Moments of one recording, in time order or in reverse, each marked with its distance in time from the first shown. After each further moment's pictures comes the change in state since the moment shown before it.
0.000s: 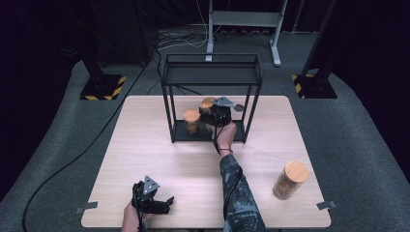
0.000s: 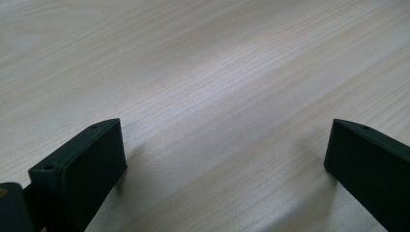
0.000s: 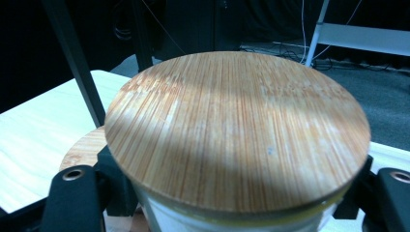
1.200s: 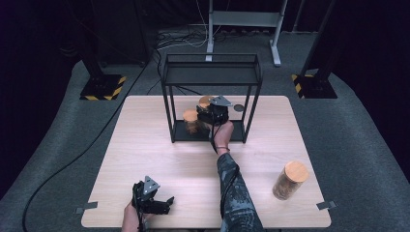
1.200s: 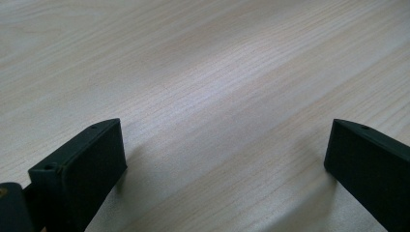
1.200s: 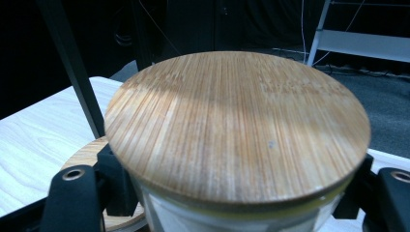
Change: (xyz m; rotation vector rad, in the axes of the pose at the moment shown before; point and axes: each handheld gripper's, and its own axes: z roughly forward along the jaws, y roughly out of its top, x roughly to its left) left arm 0.000 0.000 0.000 -0.001 -0.001 0.000; right arm 0.004 0.000 0.010 -0.022 -0.003 -0.004
